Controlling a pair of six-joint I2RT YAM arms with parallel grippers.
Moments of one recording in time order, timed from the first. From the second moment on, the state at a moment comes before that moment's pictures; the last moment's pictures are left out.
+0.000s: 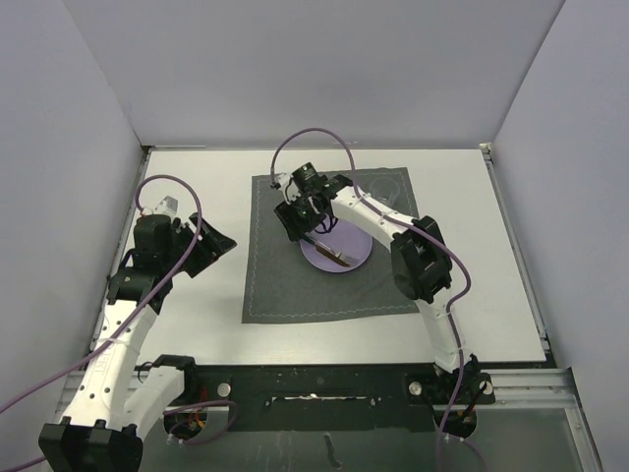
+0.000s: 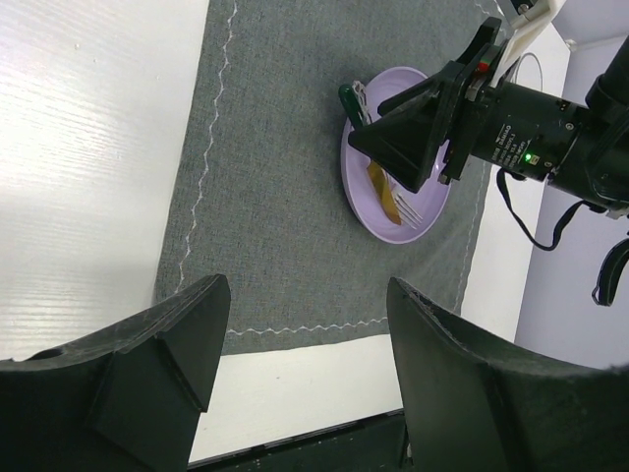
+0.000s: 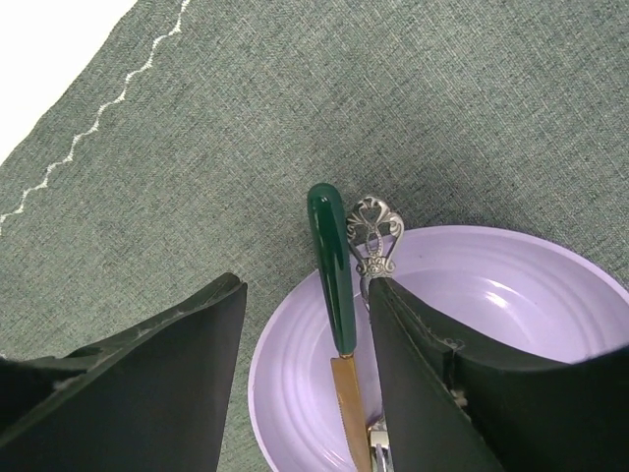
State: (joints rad) left arm -0.10 0.87 0.84 -0.60 0.24 -0.77; right arm 0.69 2.24 1.94 -0.73 -0.19 -0.10
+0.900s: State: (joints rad) left arm -0.10 0.86 0.84 -0.60 0.24 -0.77; right arm 0.69 2.30 1.95 -0.74 -0.20 -0.09
